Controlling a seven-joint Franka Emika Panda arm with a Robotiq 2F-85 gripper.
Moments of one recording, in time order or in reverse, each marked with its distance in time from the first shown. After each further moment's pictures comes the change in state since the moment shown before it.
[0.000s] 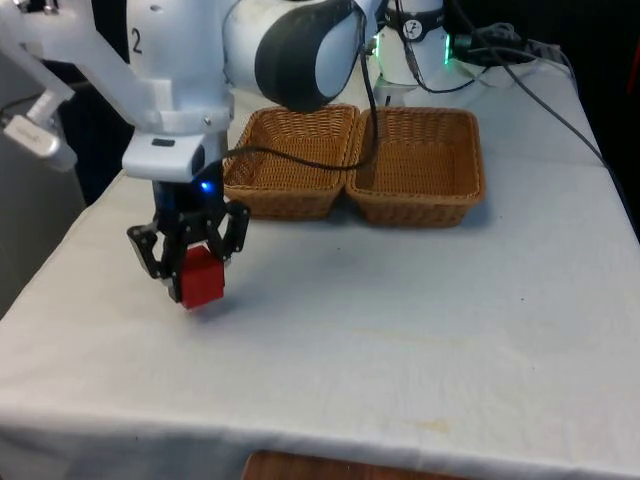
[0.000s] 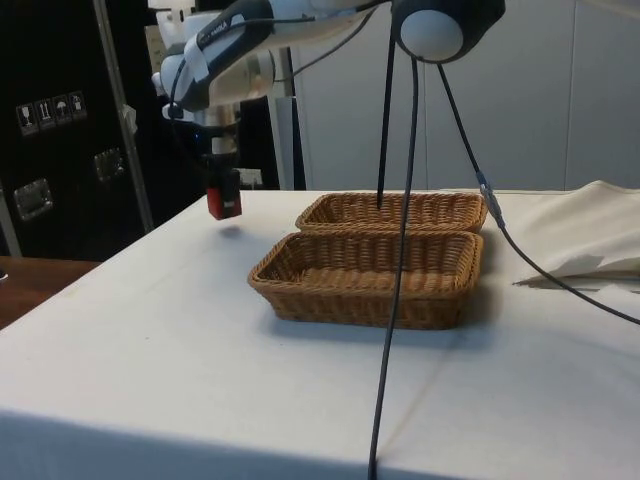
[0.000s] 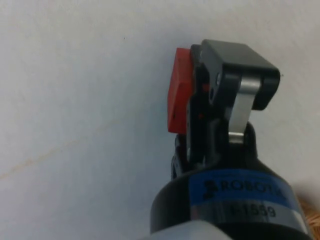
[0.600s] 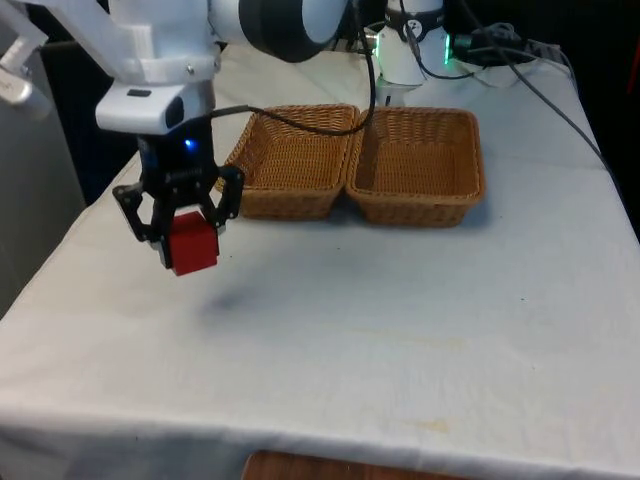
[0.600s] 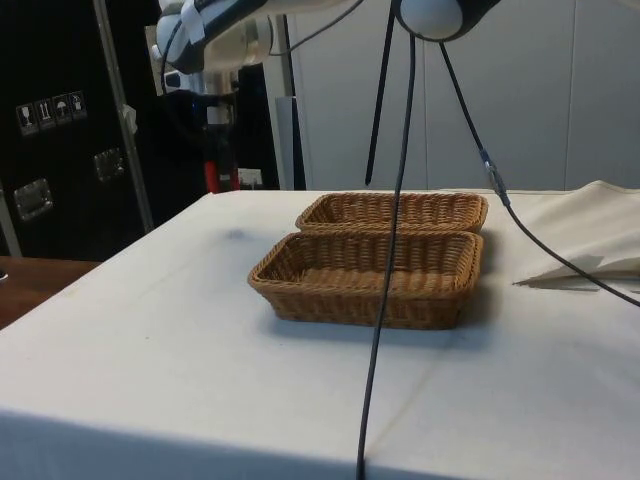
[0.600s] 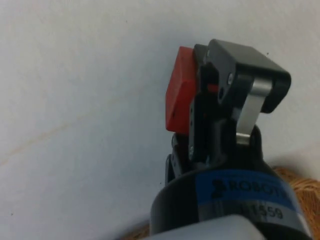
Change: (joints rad) arm 0.005 -0.067 -0.039 -0.004 0.008 -0.093 0.090
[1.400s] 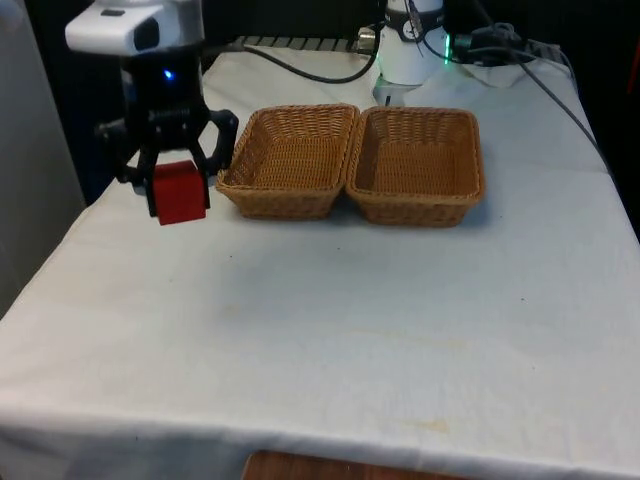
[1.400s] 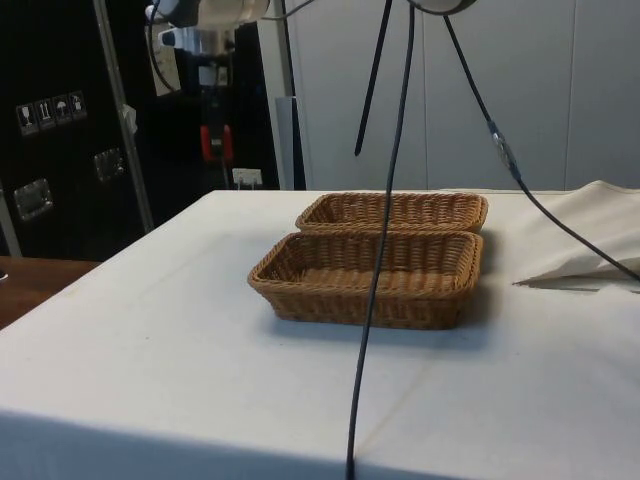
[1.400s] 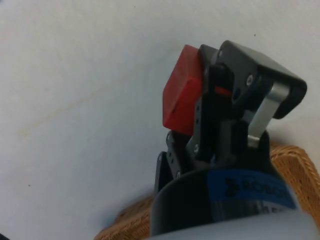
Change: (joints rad) arm 0.025 -0.084 -0.058 -0.008 0.000 -0.078 0.142
